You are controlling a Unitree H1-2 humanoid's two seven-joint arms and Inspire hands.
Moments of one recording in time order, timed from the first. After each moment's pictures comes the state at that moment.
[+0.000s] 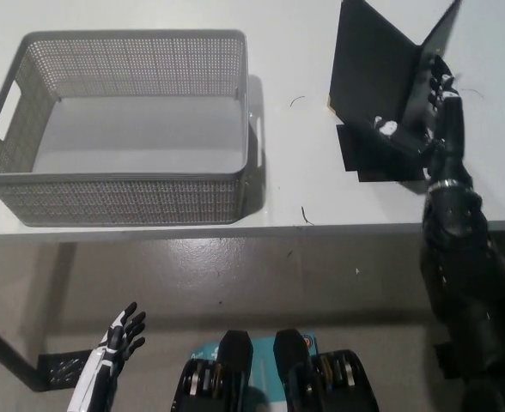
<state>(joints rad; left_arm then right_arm) 0.09 0.13 0.01 0.11 -0.03 -0.19 -0.09 -0.89 -0.05 -0.18 0.95 -0.12 -0.25 -0.23</state>
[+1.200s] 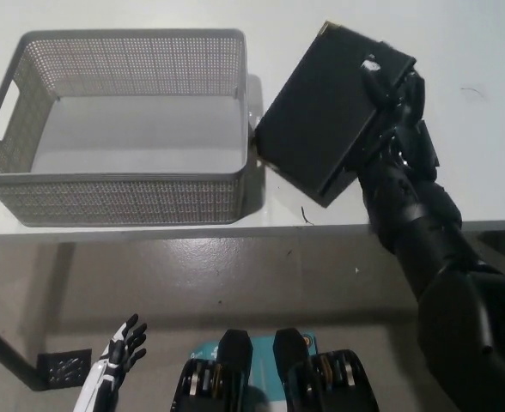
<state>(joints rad) 0.12 0.13 0.00 0.14 -0.02 -0.25 -0.09 -1.17 0.03 -0.48 1.24 0.24 -0.27 -0.30</state>
